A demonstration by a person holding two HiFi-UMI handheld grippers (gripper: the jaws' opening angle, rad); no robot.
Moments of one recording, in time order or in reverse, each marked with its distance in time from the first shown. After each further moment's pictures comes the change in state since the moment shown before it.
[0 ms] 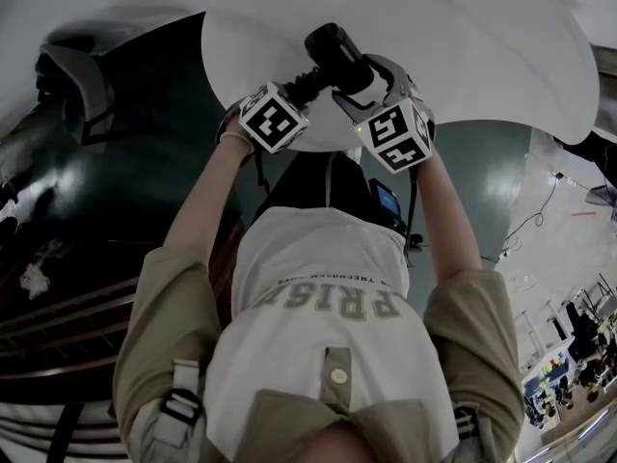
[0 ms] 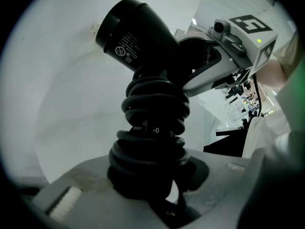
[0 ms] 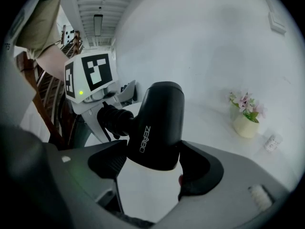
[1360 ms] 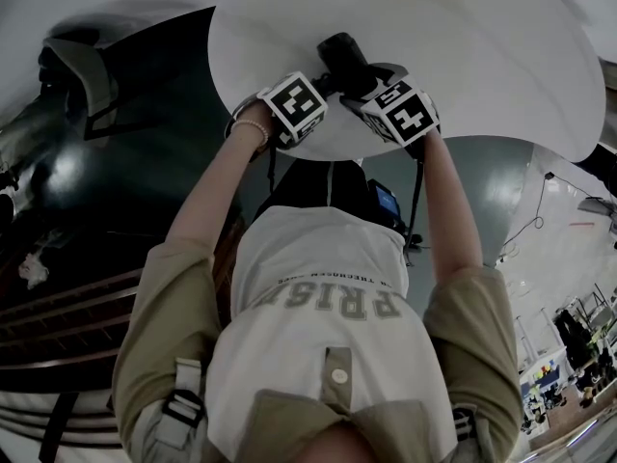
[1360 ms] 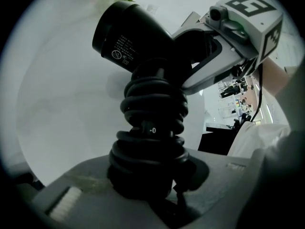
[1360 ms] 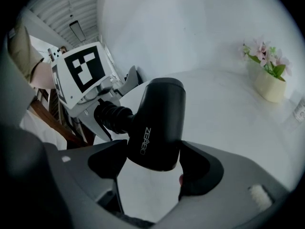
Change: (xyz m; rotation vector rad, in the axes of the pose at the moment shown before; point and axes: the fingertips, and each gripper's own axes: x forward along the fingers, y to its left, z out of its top) left arm 0.014 0.005 -0.009 -0.110 0.236 -0.148; right arm 0.045 -0.006 -0.039 0.208 0.270 0.246
